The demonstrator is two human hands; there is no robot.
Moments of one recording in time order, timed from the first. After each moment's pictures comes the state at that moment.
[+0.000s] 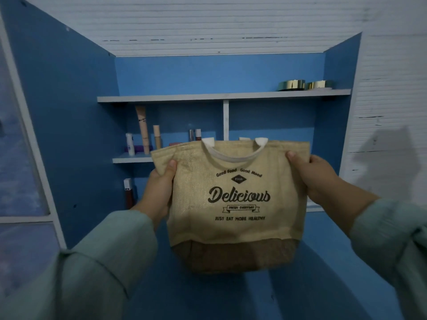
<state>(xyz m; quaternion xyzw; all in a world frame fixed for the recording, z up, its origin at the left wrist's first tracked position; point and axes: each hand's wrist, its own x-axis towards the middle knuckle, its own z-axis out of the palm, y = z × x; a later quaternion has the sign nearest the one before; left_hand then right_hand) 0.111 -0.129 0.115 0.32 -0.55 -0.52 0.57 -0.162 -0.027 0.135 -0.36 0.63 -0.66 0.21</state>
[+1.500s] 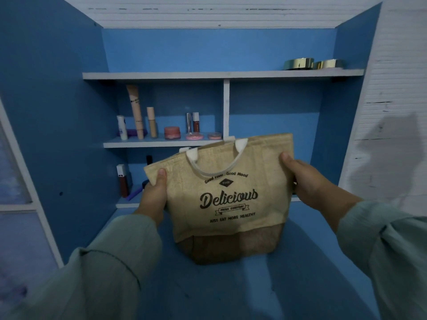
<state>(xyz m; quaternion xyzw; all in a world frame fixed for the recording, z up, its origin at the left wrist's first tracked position) 0.113 -0.192 0.045 0.47 -0.46 -0.52 0.55 -0.158 -0.039 0.102 -0.40 0.59 -0.61 0.35</state>
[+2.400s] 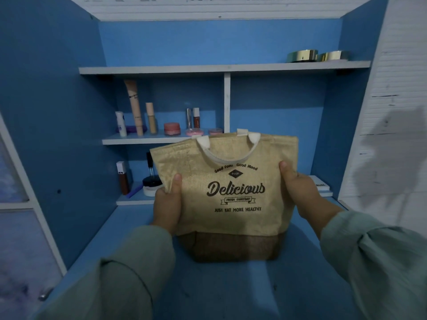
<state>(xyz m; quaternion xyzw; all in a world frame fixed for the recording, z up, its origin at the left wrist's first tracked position) 0.089 -0.150 0.033 0.47 -0.50 -0.47 0.55 -0.158 -0.064 0.063 -0.33 0.71 -0.58 0.23</state>
